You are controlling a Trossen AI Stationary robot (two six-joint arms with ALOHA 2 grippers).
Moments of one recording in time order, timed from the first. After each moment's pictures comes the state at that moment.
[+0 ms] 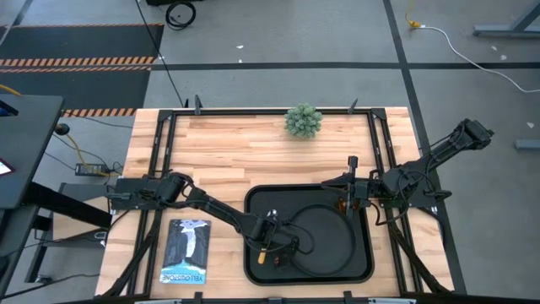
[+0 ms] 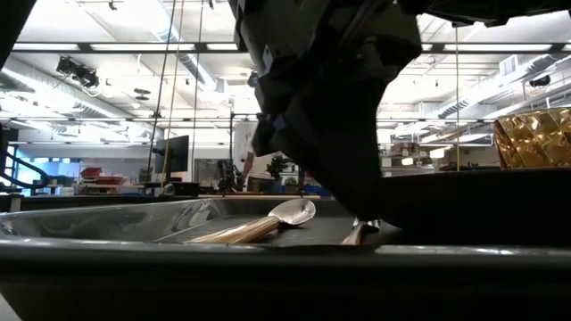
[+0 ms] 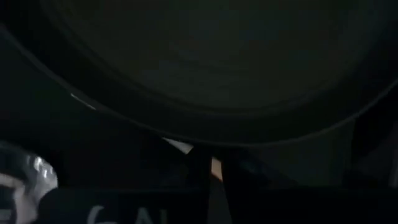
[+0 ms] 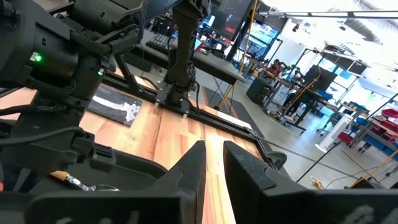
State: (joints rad) left arm -0.39 2.26 1.75 -0.58 -0.08 -0.68; right arm 0.50 0.79 0.39 0.34 0.60 -0.42
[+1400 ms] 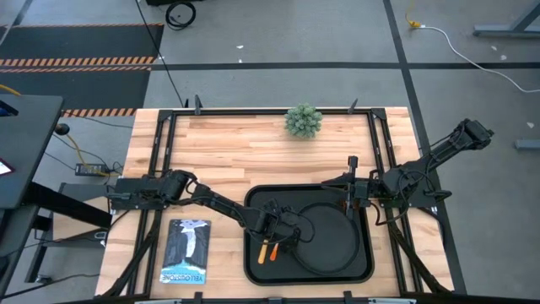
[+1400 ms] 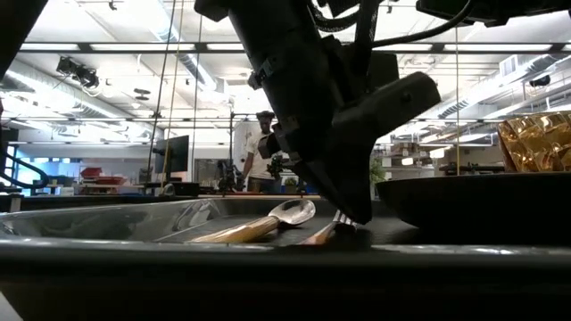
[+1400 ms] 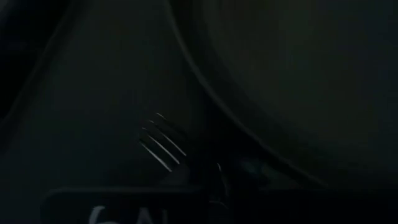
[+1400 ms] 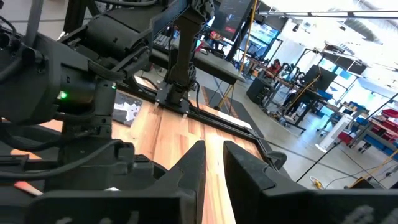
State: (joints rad) left arm -0.35 2.28 1.71 -0.55 -0.40 -0.67; right arm 0.50 0.79 0.39 0.34 0.60 -0.42
